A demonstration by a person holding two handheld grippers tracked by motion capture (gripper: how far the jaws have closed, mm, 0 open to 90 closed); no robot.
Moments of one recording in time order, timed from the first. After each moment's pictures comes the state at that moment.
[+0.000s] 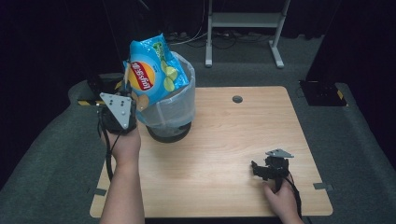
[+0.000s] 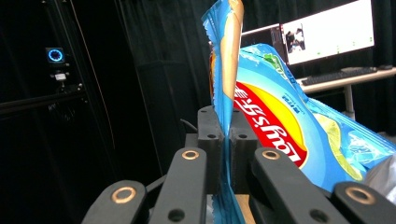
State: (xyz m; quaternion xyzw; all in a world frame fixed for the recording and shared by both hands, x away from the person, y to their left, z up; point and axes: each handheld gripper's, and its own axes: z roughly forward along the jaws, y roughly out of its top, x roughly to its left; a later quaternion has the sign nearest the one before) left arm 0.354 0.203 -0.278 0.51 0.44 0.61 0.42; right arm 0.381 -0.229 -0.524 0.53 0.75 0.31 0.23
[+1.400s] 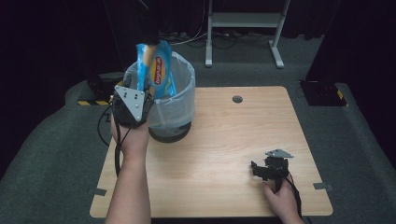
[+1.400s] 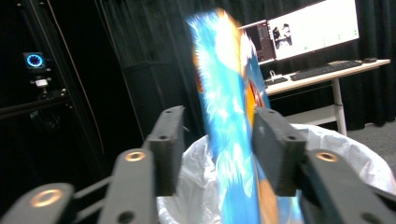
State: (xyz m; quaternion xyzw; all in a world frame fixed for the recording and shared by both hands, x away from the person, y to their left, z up) left arm 0.370 0.185 -0.274 0.53 0.42 0.60 0.43; right arm 0.381 -0.228 -0.524 0.53 0.76 0.31 0.23
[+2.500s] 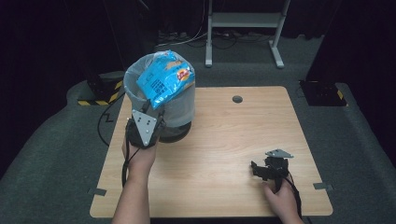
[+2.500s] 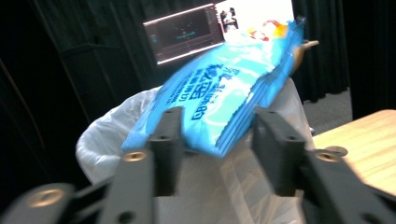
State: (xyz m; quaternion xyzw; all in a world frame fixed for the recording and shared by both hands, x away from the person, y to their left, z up) left arm 0.358 0.176 -0.338 0.60 0.39 0.53 0.45; right arm 0.381 -0.228 -0.524 0.53 0.76 0.31 0.23
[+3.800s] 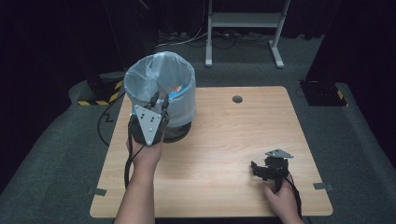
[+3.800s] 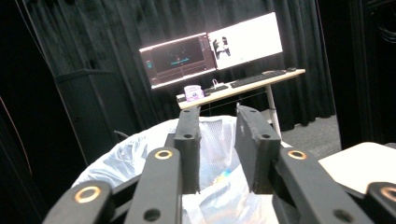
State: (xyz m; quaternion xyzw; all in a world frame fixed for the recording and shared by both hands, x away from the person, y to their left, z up) left arm 0.346 0.158 -0.308 0.58 0.36 0.54 0.49; right arm 0.381 -0.228 -0.524 0.53 0.76 0.31 0.23
